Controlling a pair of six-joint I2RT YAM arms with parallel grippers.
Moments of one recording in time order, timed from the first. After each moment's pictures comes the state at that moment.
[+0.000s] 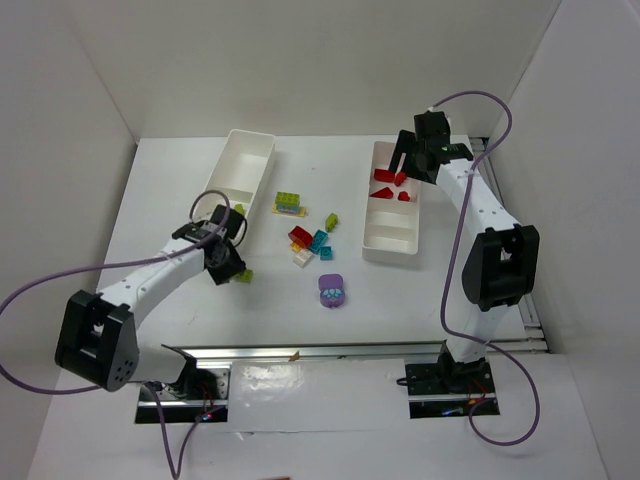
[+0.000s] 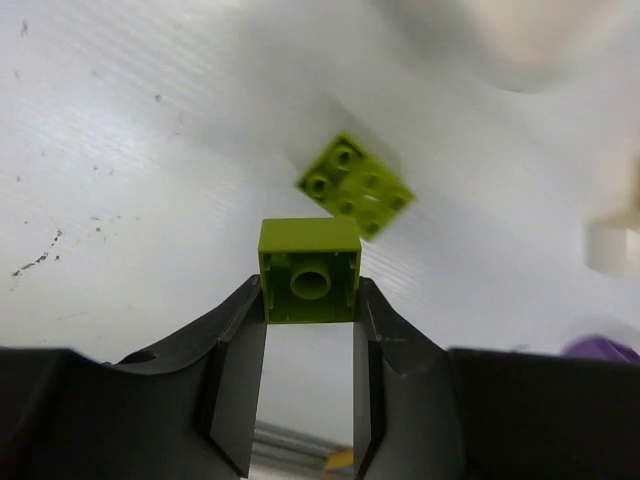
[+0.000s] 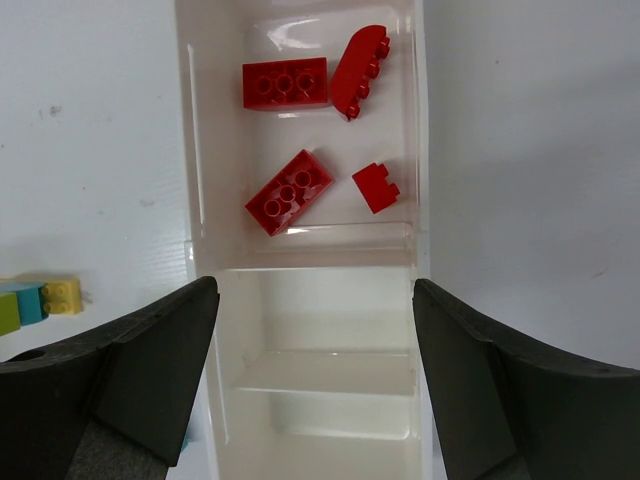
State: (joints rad) left arm -0.36 1.36 0.87 -0.78 -0.23 -0.95; right arm 0.15 1.79 1.63 -0.60 0.17 0.39
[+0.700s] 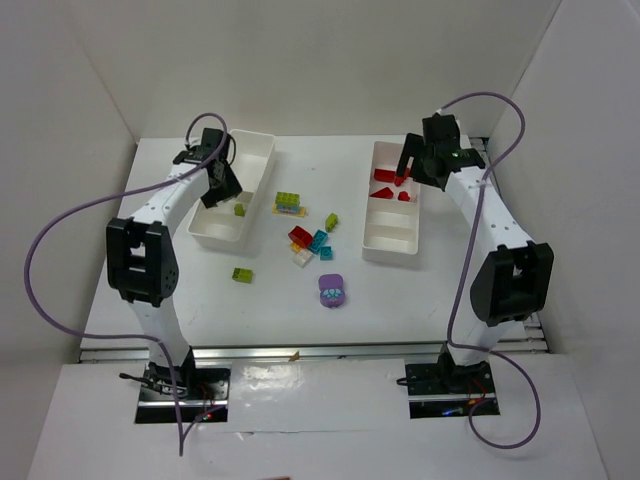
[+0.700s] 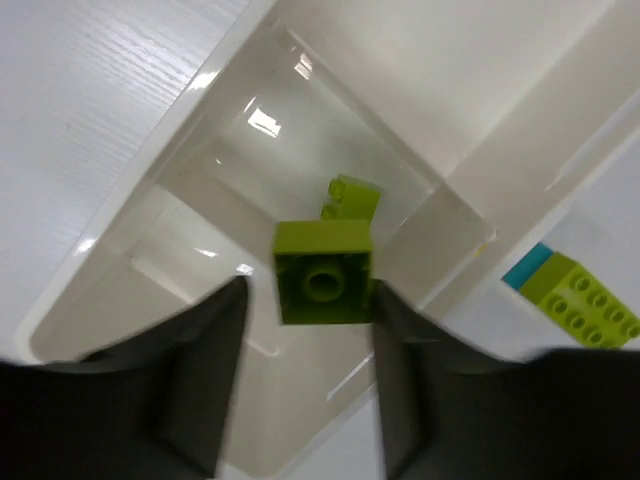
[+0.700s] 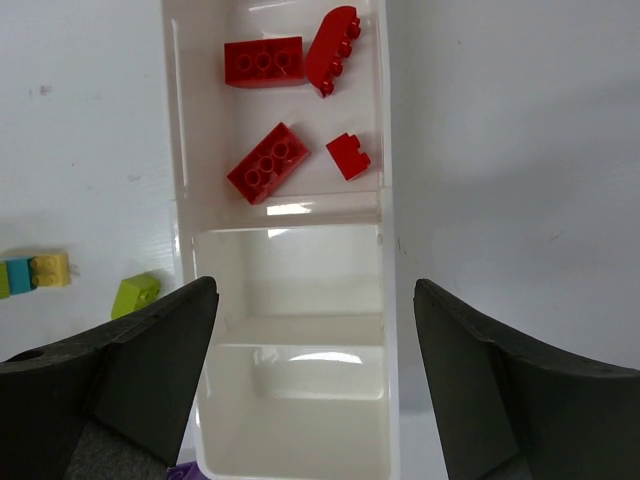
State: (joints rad) left arm -0.15 1.86 1.60 -0.77 -0.28 -0.67; right arm 0.15 1.69 1.57 -0.65 0.19 0.37
